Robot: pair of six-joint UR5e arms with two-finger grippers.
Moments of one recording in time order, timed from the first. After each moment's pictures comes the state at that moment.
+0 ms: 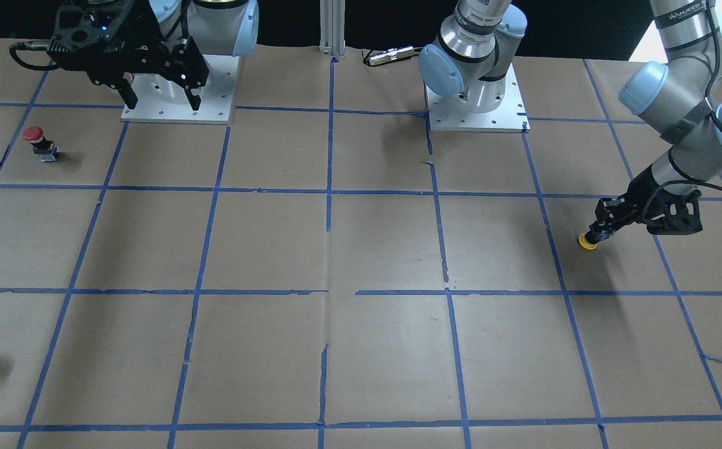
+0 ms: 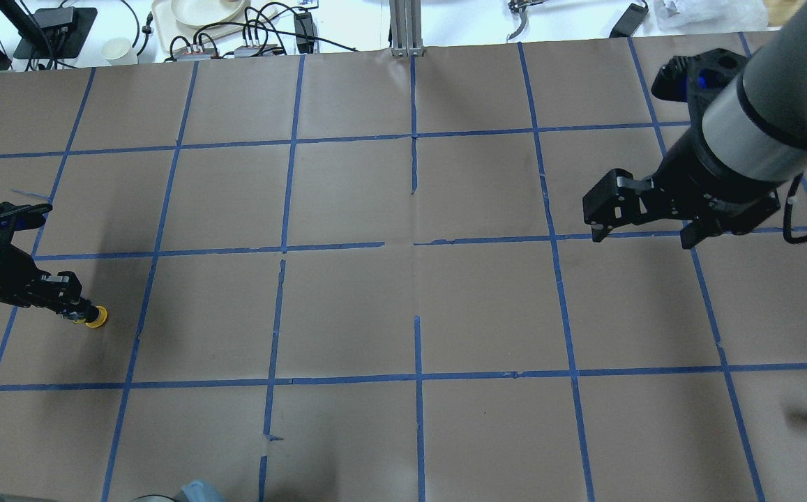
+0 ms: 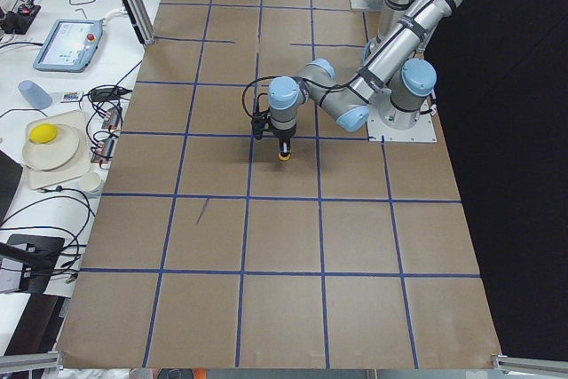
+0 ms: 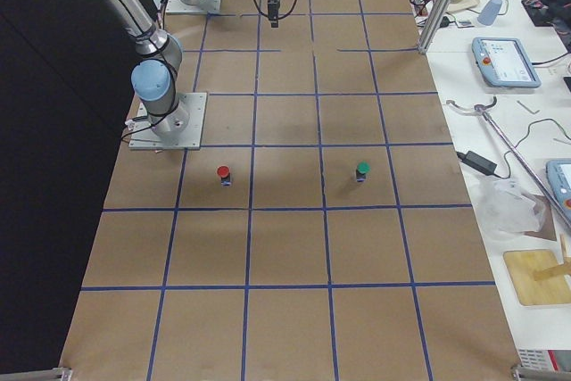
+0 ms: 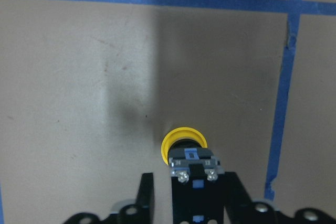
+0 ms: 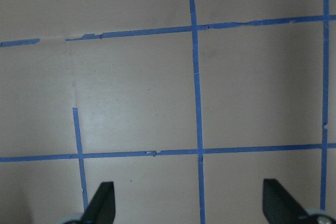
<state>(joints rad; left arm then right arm) -0.86 -1.73 -2.08 -0.97 1.52 0.66 1.58 -1.78 1.74 -1.56 -1.50 0.05</state>
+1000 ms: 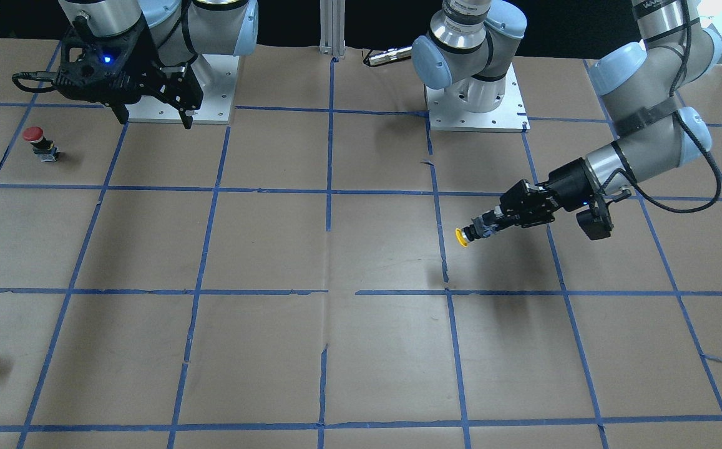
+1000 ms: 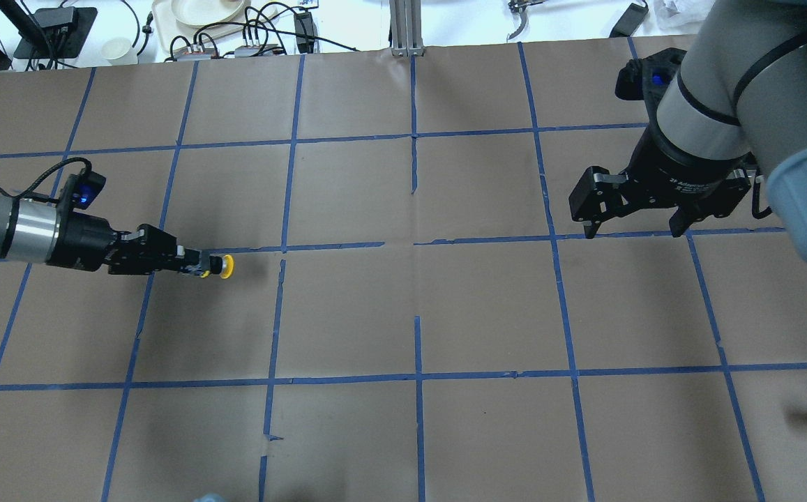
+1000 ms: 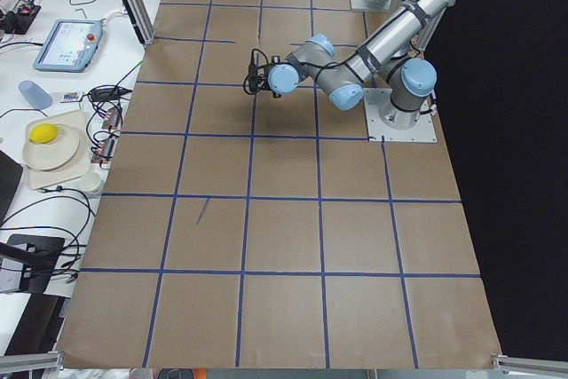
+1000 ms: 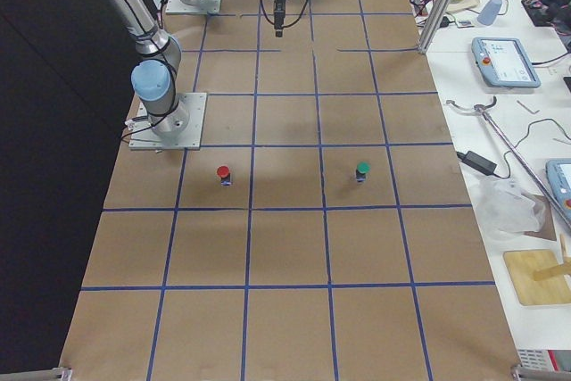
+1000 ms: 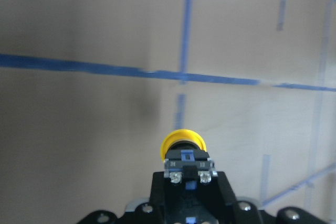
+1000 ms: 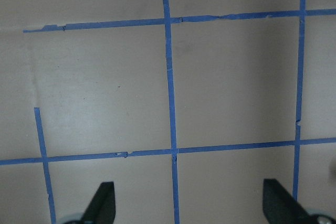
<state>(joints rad) -1.07 -1.65 -2.12 -1.40 0.73 0.61 1.56 -1.75 1.76 -1.57 -1.59 0.05</state>
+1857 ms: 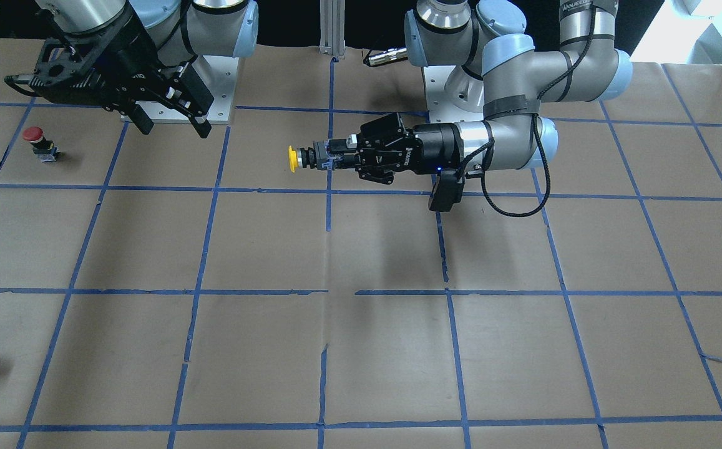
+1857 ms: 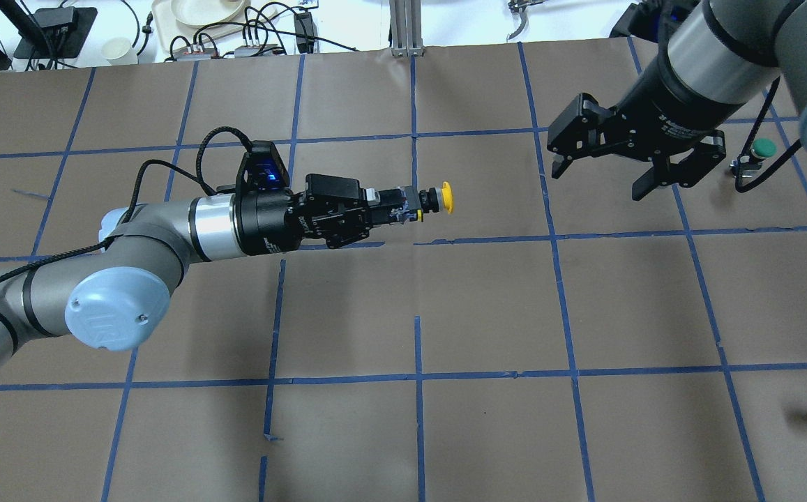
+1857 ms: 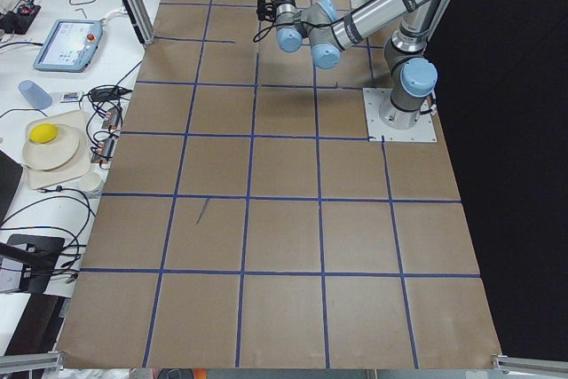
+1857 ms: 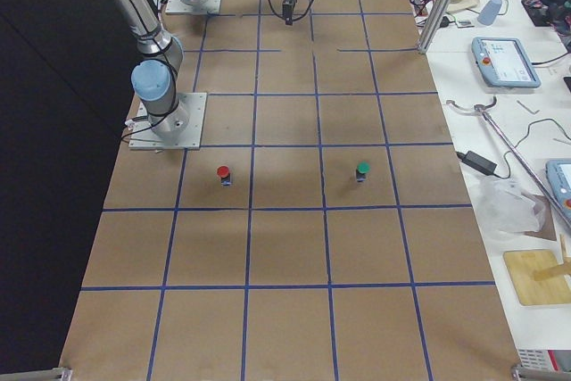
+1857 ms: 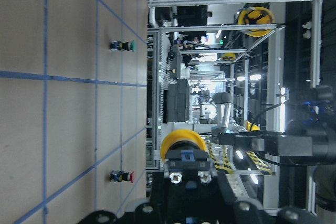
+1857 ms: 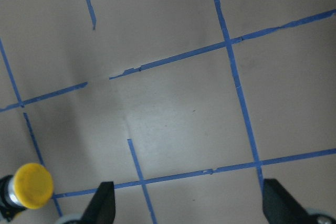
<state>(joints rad) -1.50 -1.64 -2.18 -1.44 -0.04 0.54 1.52 -1.69 1.67 -1.58 -1.32 0.27</state>
